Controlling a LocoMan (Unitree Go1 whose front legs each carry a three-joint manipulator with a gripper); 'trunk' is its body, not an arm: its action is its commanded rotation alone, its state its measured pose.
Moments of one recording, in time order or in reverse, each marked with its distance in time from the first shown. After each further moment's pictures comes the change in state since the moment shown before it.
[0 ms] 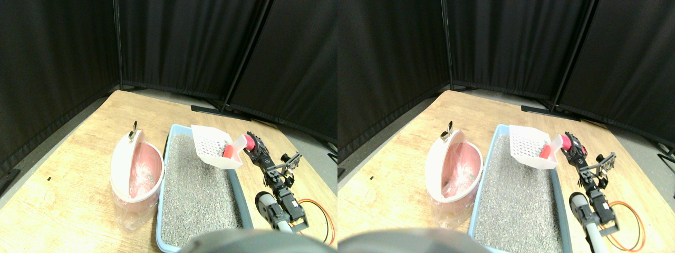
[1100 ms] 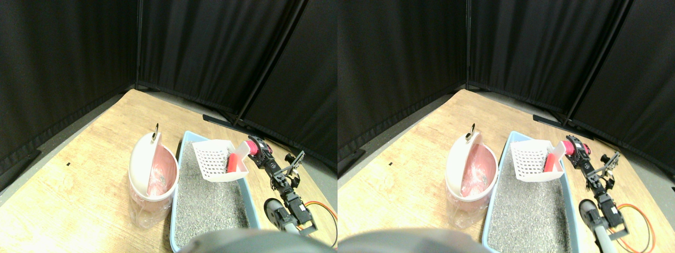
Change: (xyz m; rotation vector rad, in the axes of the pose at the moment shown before) right arm 0.022 0.048 -0.005 -0.183 0.073 0.250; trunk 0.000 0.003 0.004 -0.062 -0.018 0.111
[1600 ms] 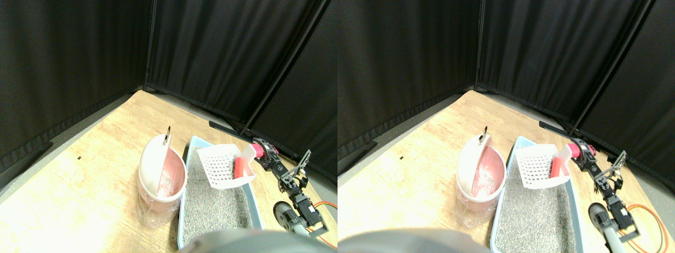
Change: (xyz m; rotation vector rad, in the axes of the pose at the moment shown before) right arm 0.010 0.014 0.007 -0.072 0.063 0.080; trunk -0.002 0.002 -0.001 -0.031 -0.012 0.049
